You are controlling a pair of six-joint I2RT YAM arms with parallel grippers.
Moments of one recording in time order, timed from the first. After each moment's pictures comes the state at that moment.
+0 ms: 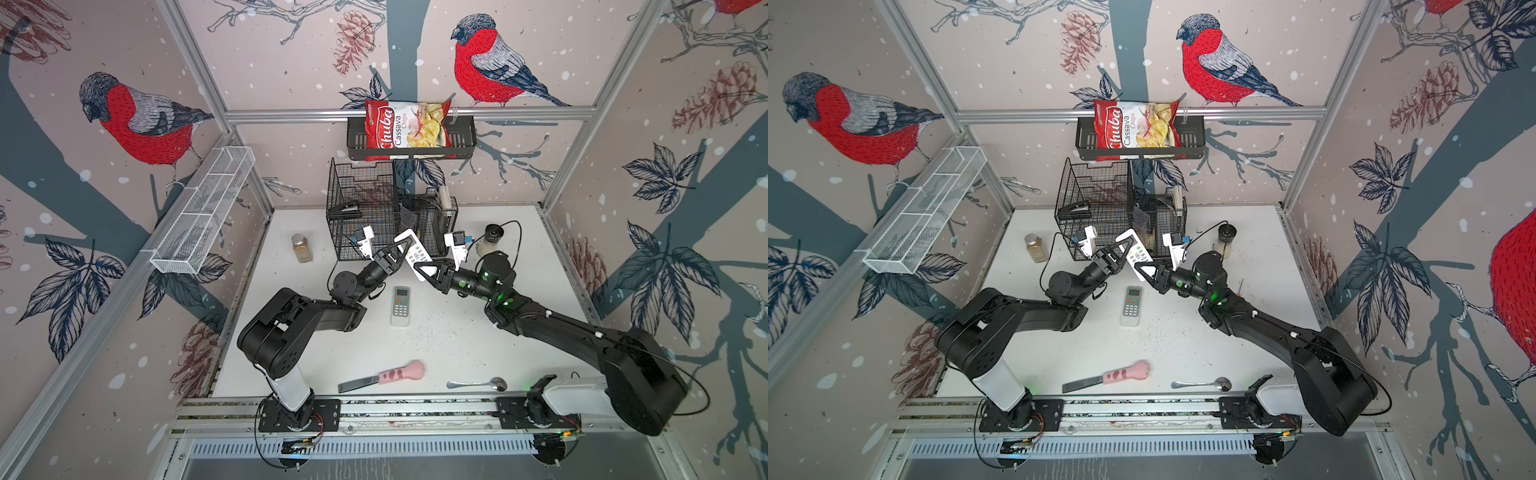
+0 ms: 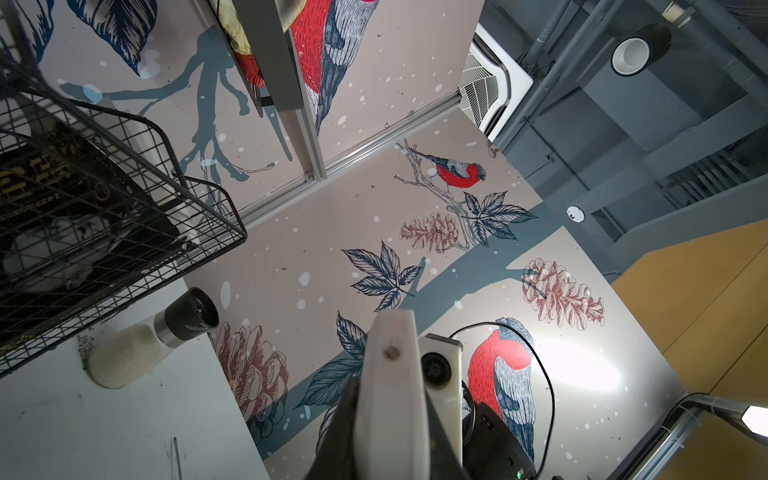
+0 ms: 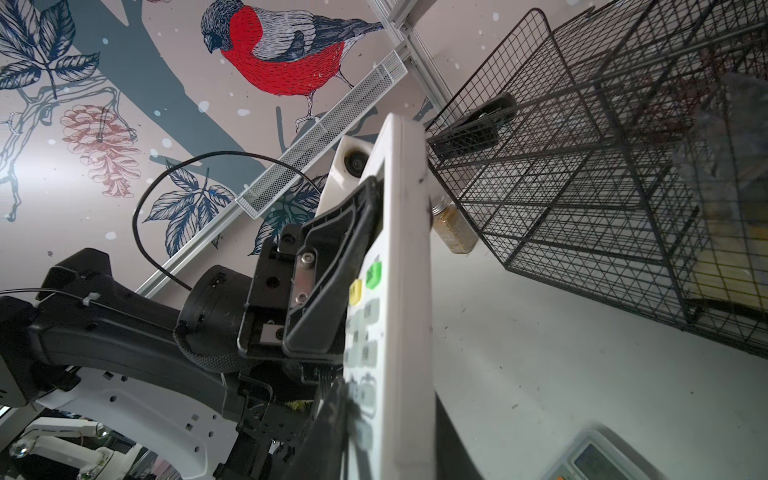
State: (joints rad) left arm -0.58 1.71 0.64 1.57 0.35 -1.31; right arm 0.67 1.32 0.67 0.65 -0.57 0.64
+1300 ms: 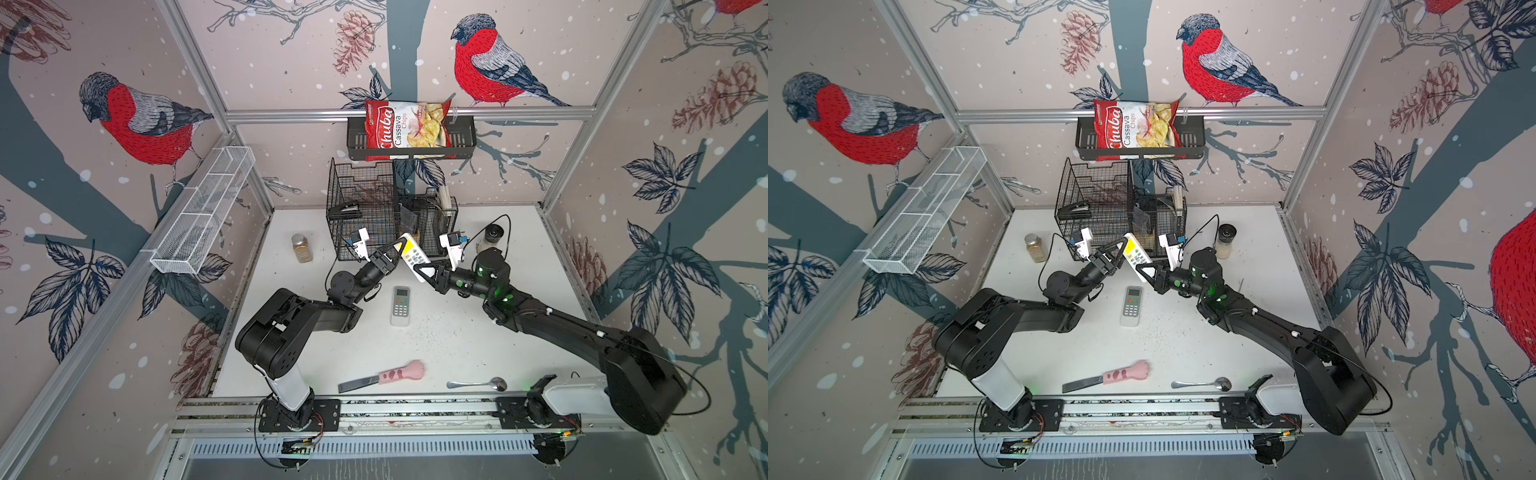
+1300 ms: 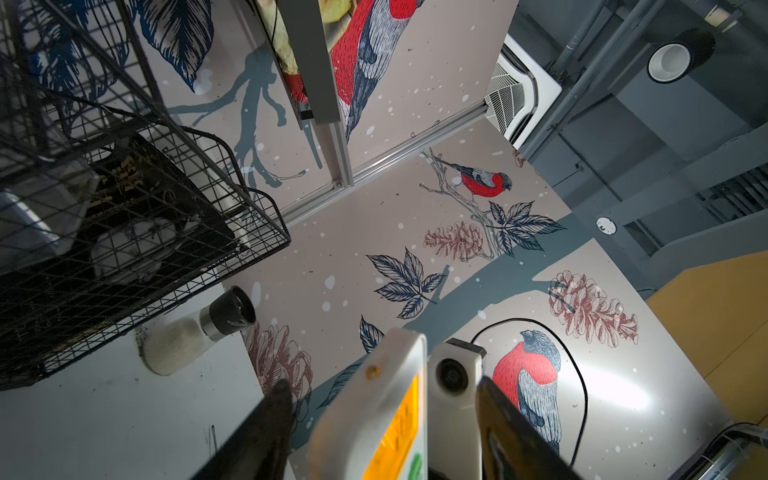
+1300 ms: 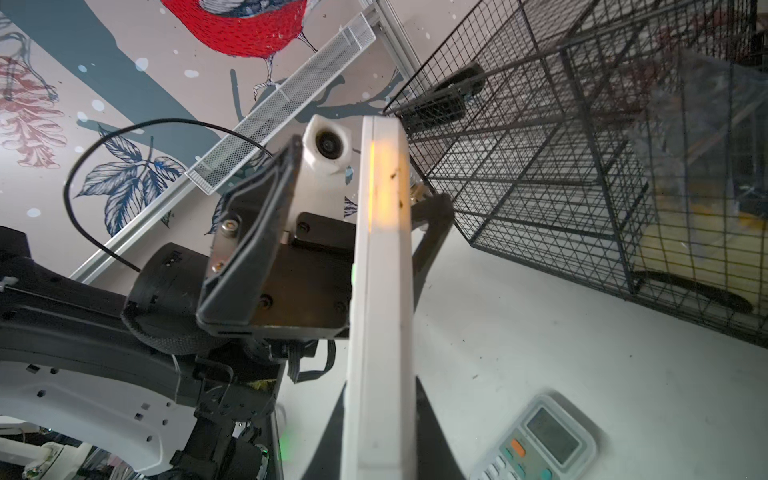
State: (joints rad) left arm -0.53 1.69 0.59 1.53 0.34 -1.30; right arm 0.66 1.33 0.73 0.45 -0.51 0.51
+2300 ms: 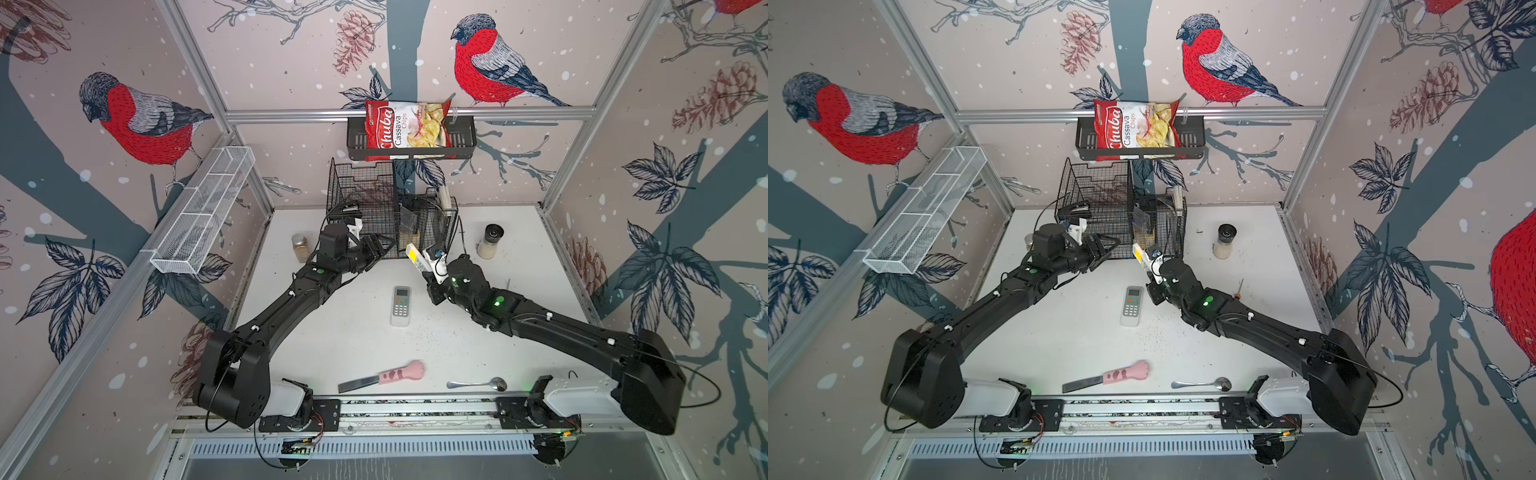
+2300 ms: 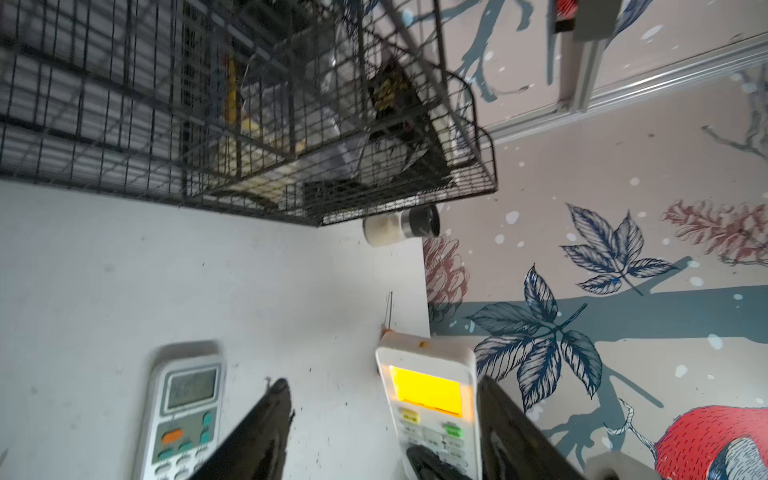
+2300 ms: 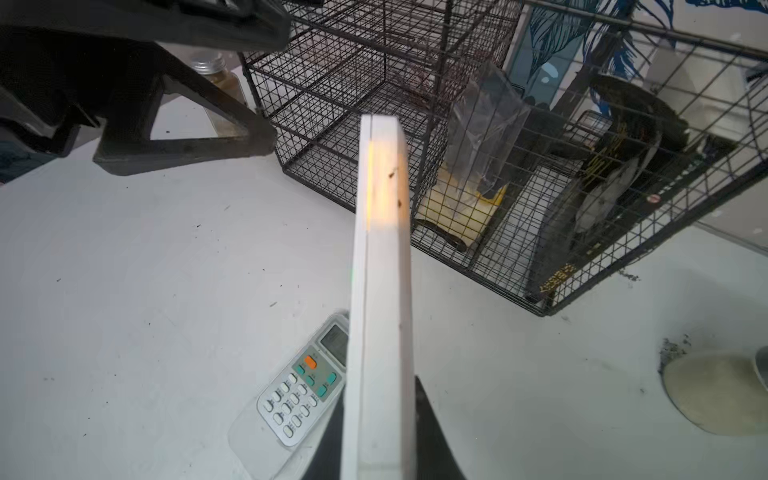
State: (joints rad) left arm -0.36 1.40 1.00 -0.06 0.55 -0.96; right arm 0.93 1.31 0.87 -0.06 0.25 0.01
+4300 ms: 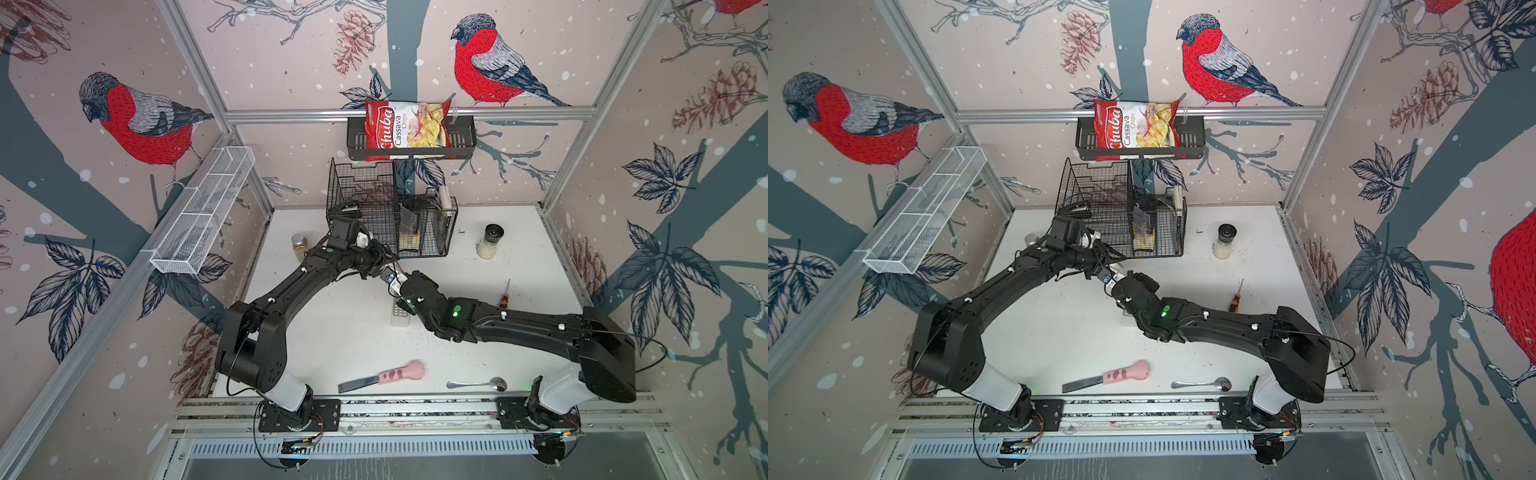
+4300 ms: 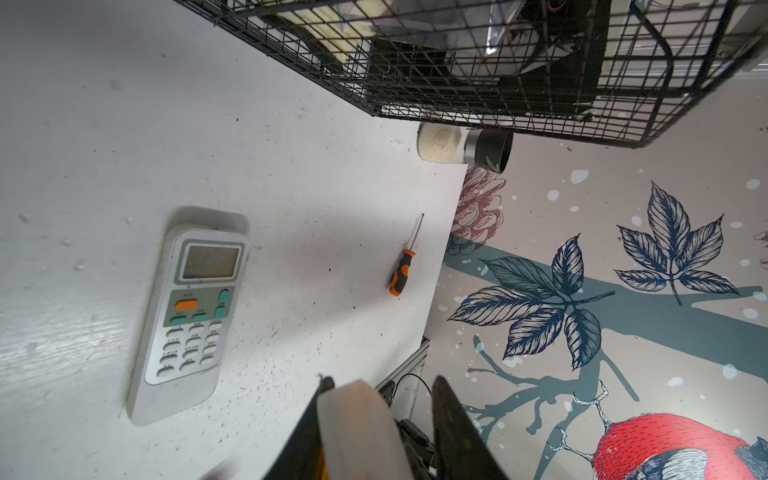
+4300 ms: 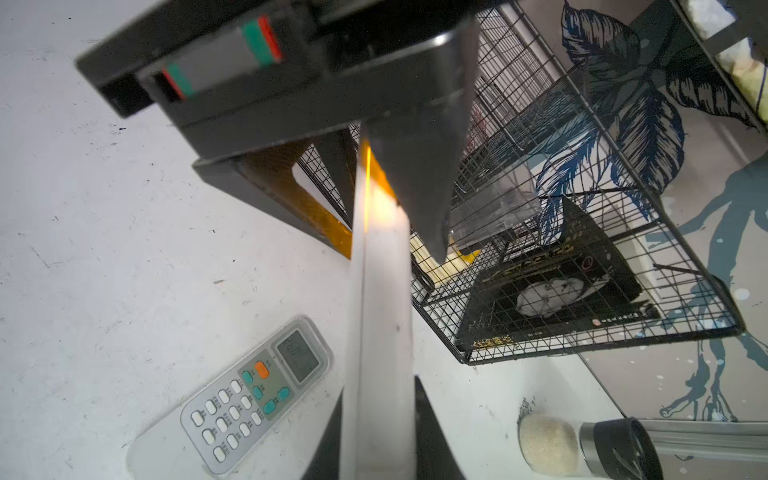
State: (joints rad) left arm -0.36 1.58 1.18 -0.39 0.71 -1.02; right arm 1.15 1.56 1.04 -0.06 0.63 -0.32
